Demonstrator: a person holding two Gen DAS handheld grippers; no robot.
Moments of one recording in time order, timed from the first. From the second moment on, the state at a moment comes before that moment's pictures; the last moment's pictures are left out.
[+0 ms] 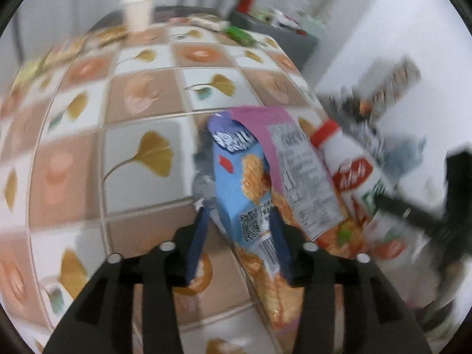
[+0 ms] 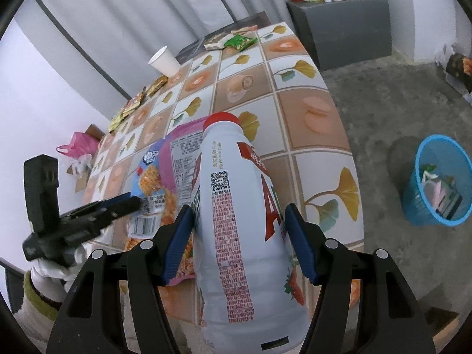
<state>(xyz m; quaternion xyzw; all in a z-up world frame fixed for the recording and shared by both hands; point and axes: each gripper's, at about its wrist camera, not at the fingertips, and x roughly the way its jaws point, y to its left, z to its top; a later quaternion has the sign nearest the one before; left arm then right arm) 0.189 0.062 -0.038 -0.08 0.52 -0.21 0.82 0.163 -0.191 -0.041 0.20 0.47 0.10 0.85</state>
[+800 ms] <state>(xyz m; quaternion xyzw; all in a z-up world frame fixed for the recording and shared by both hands) 0.167 0.085 -0.070 -0.31 0.54 -0.24 0.74 0.171 -0.175 -0.037 0.15 0.49 0.11 0.85</state>
